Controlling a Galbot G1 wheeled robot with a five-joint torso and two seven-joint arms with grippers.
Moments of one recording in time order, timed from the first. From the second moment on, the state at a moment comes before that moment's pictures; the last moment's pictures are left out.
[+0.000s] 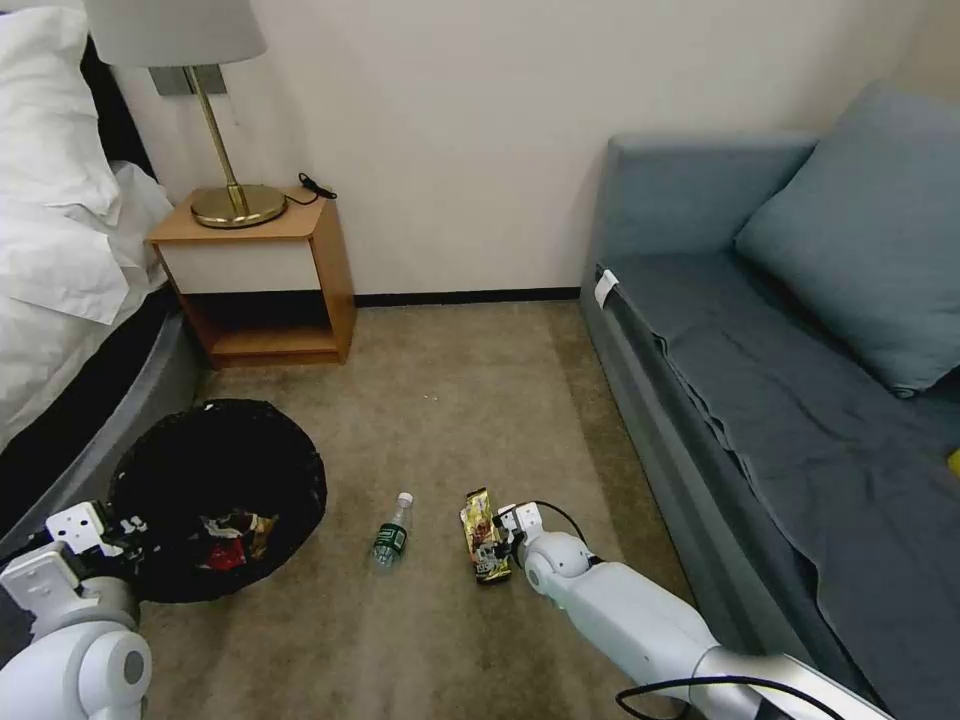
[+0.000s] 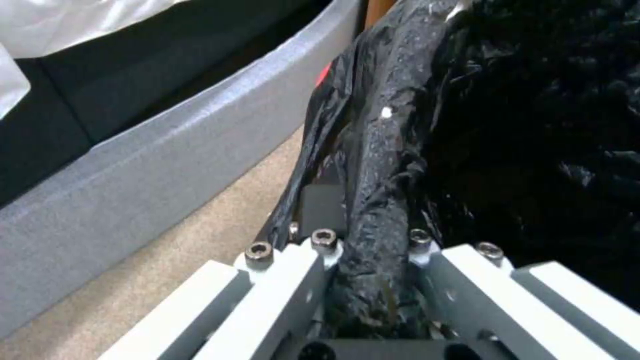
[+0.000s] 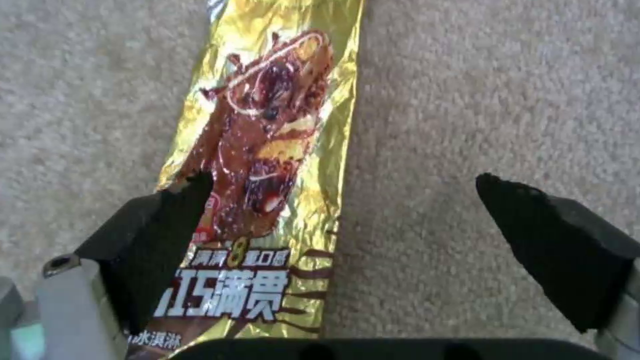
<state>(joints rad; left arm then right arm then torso) 1.49 -1.49 -1.00 -2.22 -0.41 0.66 -0.31 -0.64 1.33 -0.46 0.93 0.73 -0.39 0.18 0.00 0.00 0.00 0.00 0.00</state>
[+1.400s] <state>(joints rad) 1.47 -1.49 -0.96 -2.20 -0.38 0.65 -0.30 -0.67 1.33 -0.47 0.93 0.67 -0.34 0.16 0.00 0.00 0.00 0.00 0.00</state>
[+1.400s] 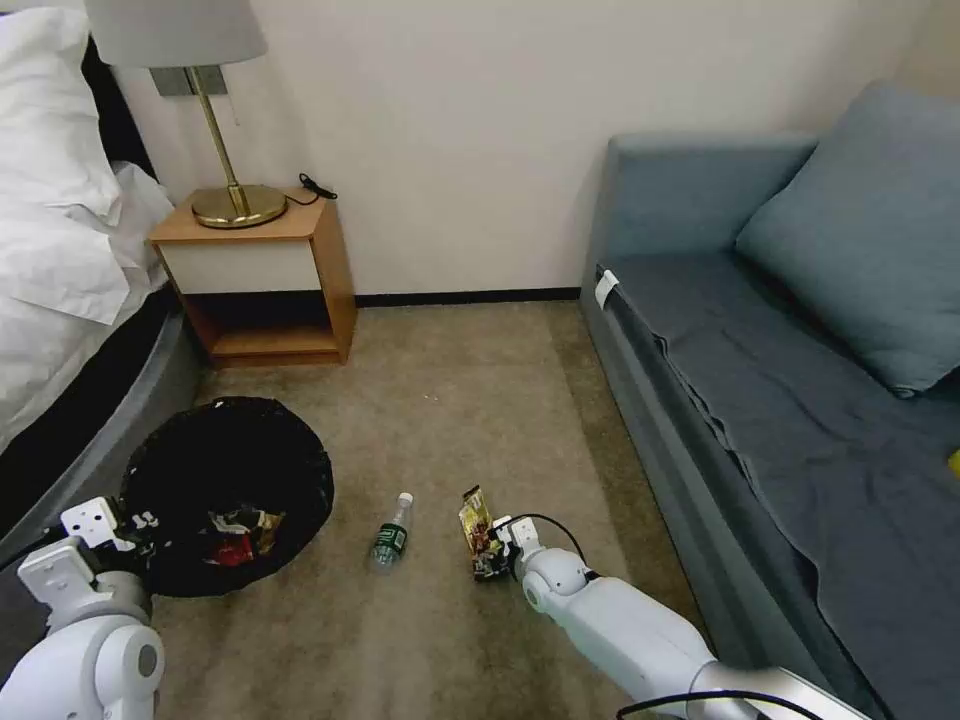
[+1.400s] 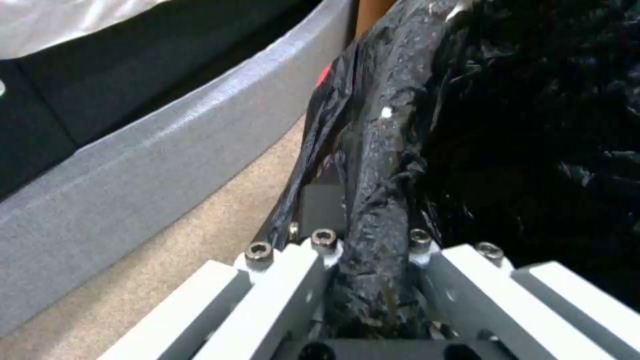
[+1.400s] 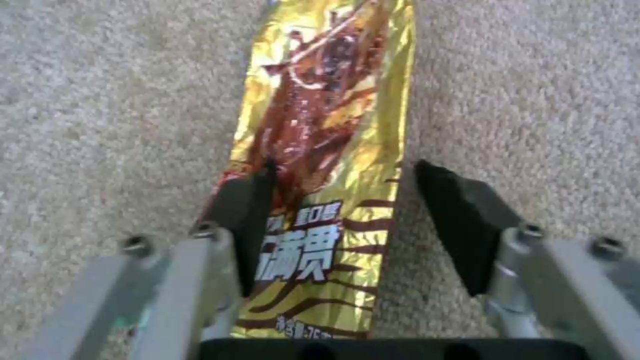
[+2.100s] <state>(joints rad) 1.46 -1.50 -0.95 -2.19 -0.37 0.65 -0.30 -0.69 1.26 -0.47 1.09 0.75 -0.34 0.18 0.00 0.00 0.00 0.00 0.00</state>
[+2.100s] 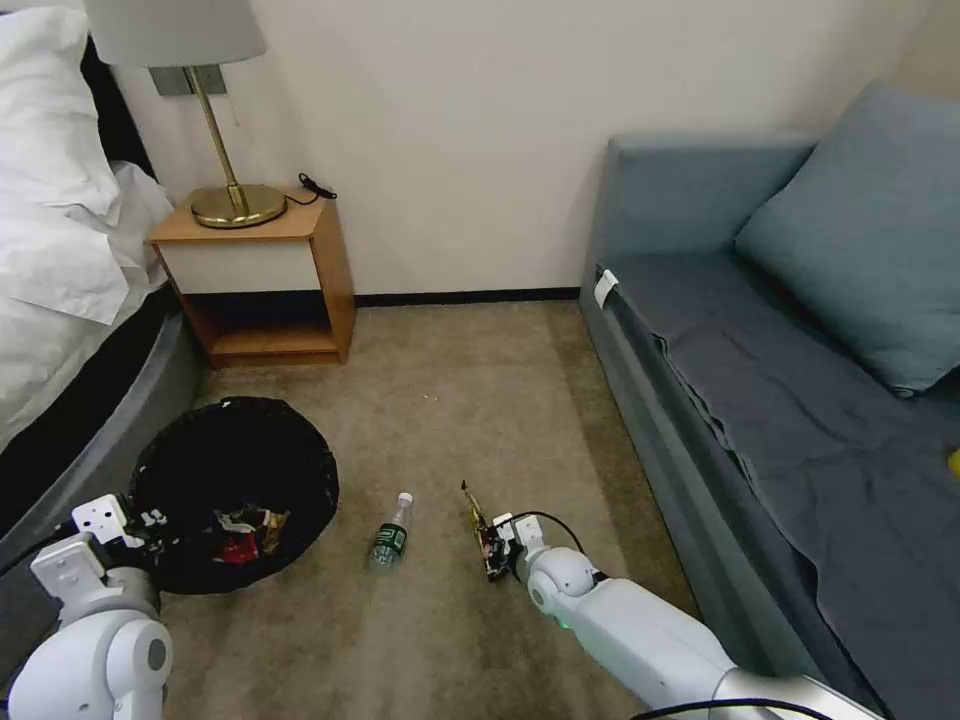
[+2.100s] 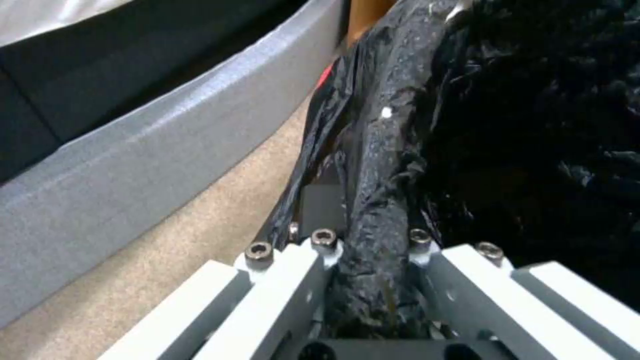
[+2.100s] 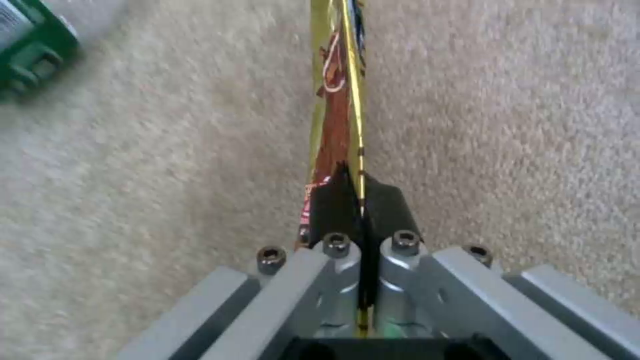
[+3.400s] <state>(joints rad) 1.45 -1.53 -0.88 -2.19 -0.34 0.66 -0.31 -0.55 1.38 -0.72 1.75 1.03 -0.32 0.51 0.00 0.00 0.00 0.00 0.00</state>
